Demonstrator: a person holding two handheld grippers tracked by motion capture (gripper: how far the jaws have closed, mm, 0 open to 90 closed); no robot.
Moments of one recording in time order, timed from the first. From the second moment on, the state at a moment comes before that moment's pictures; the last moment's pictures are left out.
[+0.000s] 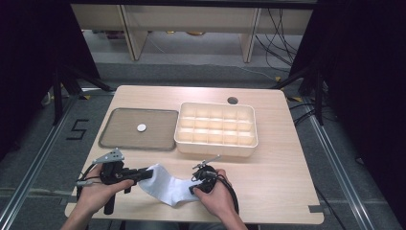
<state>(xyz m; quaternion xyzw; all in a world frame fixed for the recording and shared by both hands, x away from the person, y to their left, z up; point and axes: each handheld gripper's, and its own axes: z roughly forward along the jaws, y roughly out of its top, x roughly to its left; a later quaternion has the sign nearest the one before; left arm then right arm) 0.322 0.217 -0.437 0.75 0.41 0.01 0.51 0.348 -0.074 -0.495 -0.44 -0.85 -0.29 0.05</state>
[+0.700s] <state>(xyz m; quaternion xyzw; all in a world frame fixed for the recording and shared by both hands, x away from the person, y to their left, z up) 0.324 0.191 -0.436 0.77 0.39 0.00 0.51 0.349 -0.067 -0.496 -0.44 -0.84 -0.30 0.06</state>
